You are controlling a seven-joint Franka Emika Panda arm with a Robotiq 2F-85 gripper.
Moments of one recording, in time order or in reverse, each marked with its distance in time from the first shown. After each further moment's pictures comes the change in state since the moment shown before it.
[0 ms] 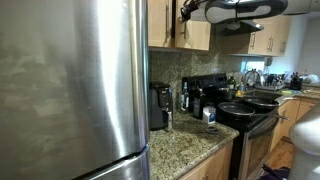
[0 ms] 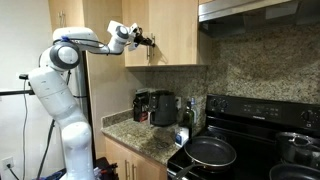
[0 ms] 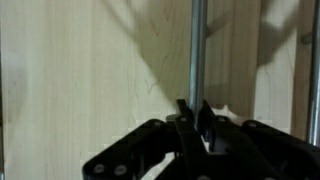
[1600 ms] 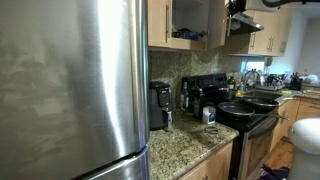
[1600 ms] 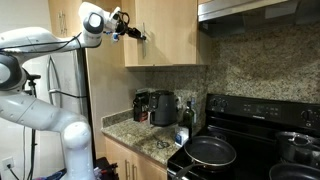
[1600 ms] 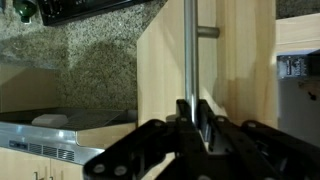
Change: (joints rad) arm -0.030 -0.569 -0.224 -0.402 0.349 -0.129 -0.327
